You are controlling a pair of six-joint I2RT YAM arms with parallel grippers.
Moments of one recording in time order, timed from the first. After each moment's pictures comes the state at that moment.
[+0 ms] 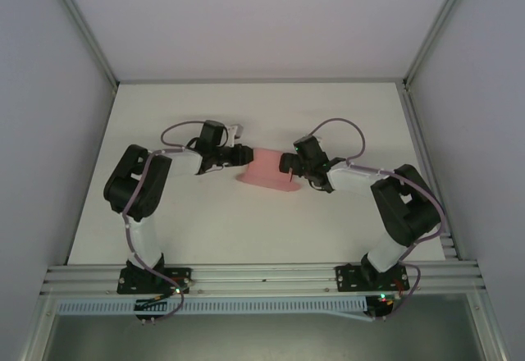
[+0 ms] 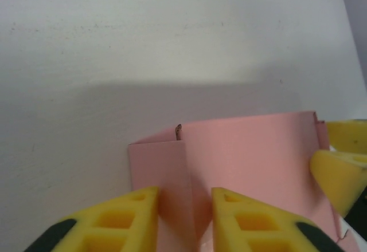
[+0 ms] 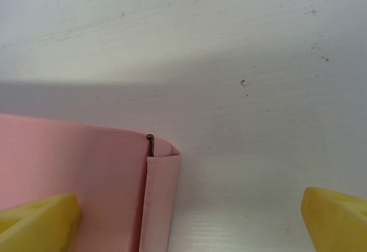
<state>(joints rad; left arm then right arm) -0.47 1.90 0.98 0.18 0.52 -0.50 0.59 1.65 0.83 -0.09 0.16 0.64</state>
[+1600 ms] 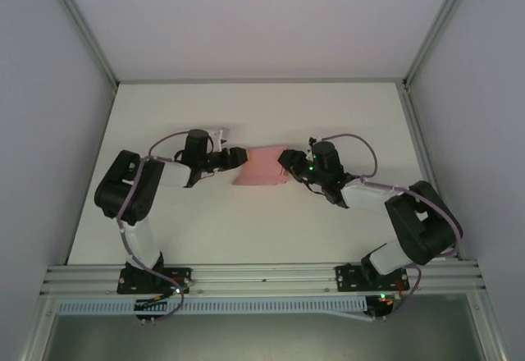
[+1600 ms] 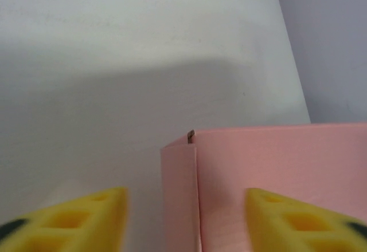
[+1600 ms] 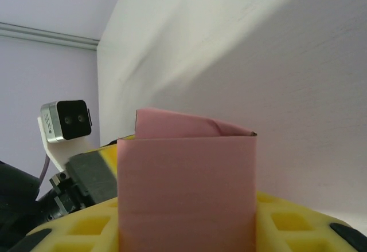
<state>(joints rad) -0.40 1.82 0.78 0.47 0.63 -0.64 0.55 1.48 0.59 0.41 -0.29 1.12</state>
